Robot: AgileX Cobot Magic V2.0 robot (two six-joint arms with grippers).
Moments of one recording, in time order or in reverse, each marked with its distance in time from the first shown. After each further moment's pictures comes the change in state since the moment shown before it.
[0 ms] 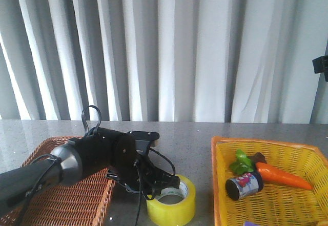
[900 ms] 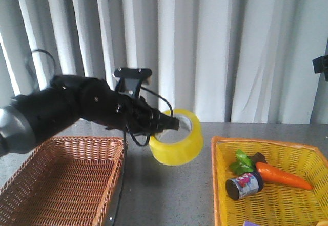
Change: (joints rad) left arm 0.000 -0.214 -0.116 0.005 -0.022 0.090; right arm 0.000 0.000 0.000 0.000 0.000 0.000
